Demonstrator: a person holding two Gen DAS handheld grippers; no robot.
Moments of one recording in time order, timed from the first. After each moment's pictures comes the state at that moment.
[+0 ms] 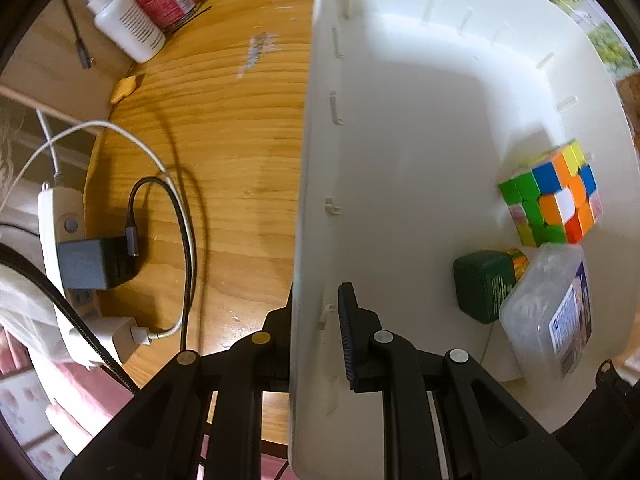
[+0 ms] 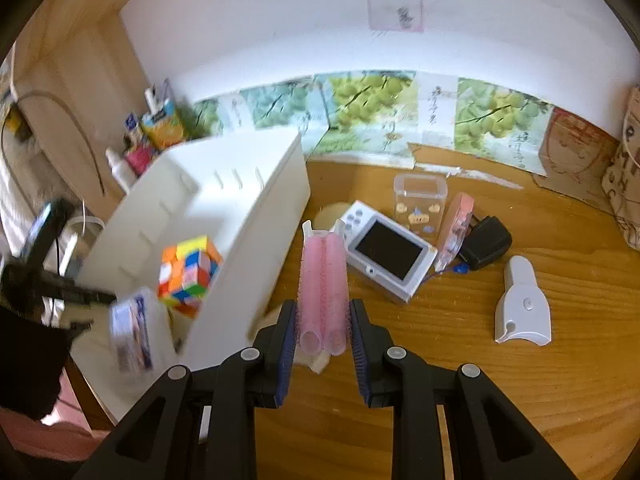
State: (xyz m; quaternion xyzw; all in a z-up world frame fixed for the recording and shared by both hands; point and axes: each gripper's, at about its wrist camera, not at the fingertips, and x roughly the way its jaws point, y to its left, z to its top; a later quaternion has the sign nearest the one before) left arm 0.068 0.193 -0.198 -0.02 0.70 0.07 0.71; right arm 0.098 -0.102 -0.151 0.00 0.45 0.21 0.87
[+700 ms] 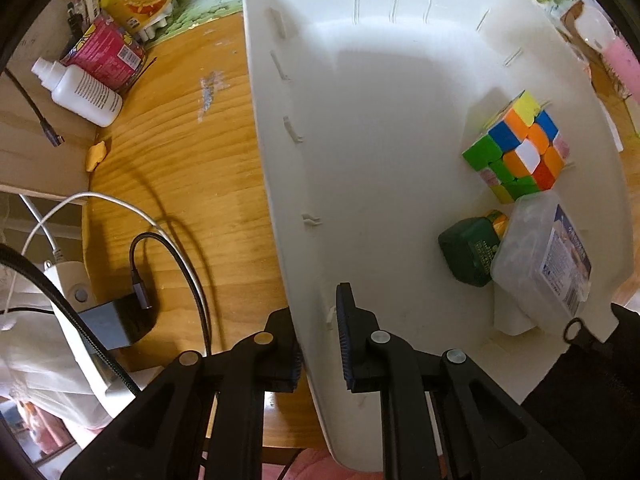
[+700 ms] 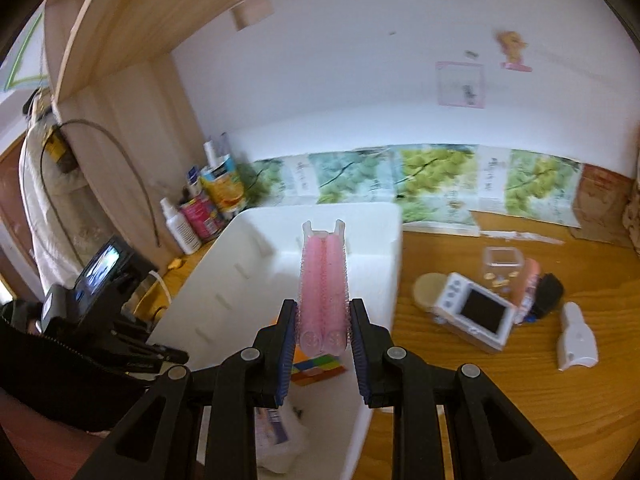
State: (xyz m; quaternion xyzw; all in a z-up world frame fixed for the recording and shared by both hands) left arm 0.075 0.176 -0.187 0.06 0.69 -0.02 0.72; right arm 0.065 -0.020 -0.104 0.03 0.36 0.25 0.90
